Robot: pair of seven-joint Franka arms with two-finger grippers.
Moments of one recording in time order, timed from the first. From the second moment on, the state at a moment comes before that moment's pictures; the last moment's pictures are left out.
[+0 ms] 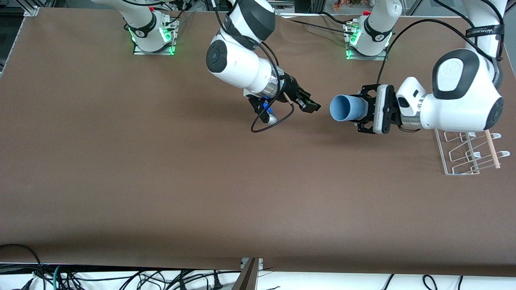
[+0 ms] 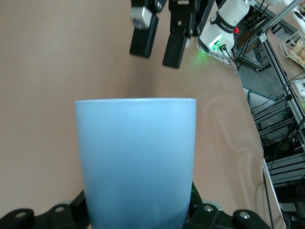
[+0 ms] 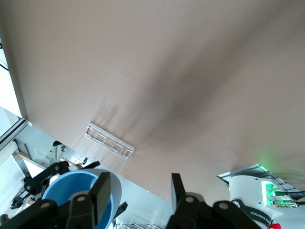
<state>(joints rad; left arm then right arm) -0.08 0.21 0.00 -1.80 -0.65 1.58 1.50 0.74 0.61 0.12 -1.28 0.70 2.34 1.40</state>
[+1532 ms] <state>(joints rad) 0.04 0.29 0.07 -1.73 0.92 1.80 1.22 0.61 0.16 -0.24 -1.60 0.25 1.78 0.51</state>
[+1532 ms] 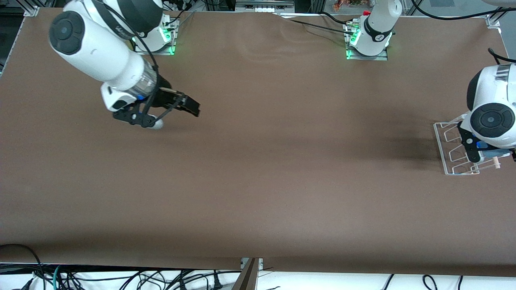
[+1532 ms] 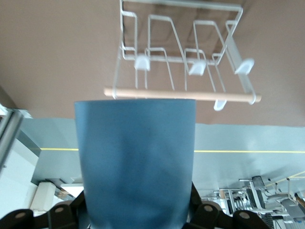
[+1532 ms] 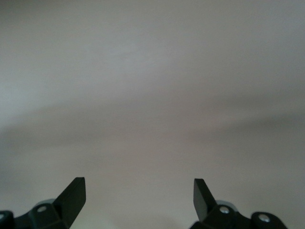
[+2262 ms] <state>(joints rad) 0.07 0.20 0.08 -2.02 1.14 1.88 1.08 0.27 -0.01 -0.09 -1.62 0.02 1.61 0.04</state>
